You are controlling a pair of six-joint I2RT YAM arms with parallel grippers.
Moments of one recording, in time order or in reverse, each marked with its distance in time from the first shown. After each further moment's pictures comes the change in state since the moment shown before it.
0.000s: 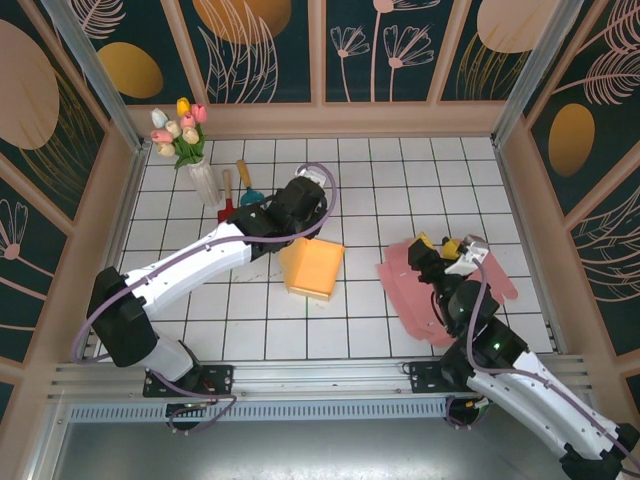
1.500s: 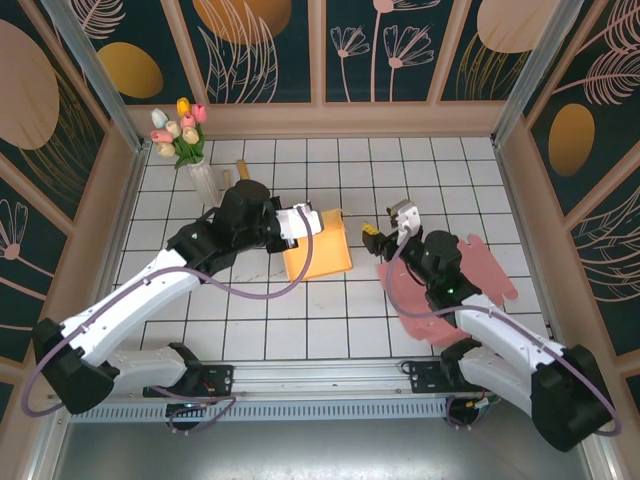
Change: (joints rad) left arm 0.096 -0.304 -0.156 0.110 0.539 1.004; right arm -0.299 0.710 0.050 0.613 -0.799 -0.526
